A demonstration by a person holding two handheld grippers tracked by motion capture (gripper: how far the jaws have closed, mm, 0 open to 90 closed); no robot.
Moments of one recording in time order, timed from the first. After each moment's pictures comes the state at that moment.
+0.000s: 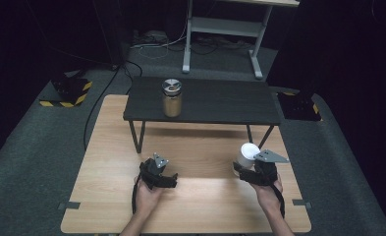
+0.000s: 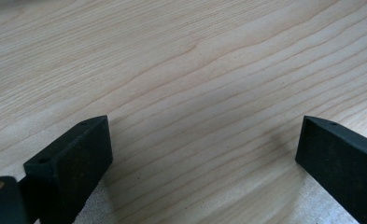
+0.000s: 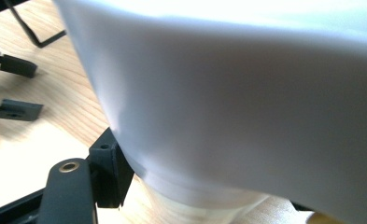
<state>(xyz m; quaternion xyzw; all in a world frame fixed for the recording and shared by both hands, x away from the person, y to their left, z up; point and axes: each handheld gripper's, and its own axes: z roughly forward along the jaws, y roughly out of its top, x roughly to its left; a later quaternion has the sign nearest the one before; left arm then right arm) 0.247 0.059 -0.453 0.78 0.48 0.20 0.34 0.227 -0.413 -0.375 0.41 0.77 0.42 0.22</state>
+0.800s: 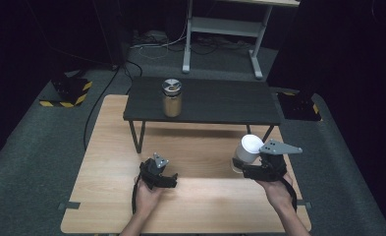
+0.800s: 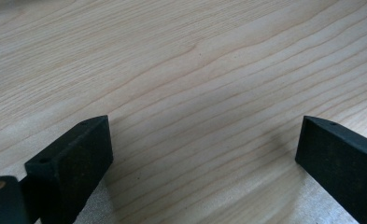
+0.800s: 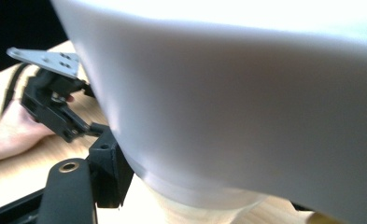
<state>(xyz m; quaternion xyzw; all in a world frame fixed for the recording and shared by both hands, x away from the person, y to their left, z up) 0.247 0.059 -0.453 0.78 0.48 0.21 0.34 0.221 -0.418 -0.297 0.35 0.80 0.45 0.19</state>
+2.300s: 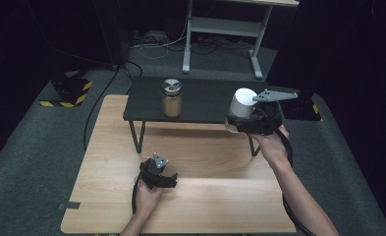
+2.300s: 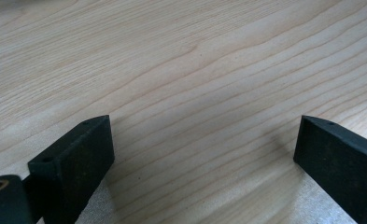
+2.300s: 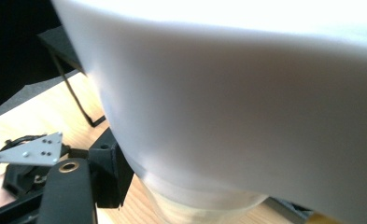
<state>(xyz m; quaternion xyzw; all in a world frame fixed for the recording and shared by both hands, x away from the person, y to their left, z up) 0.247 0.059 -0.453 0.78 0.48 0.21 0.34 0.297 -0.382 -0.211 0.35 0.80 0.45 0.20</state>
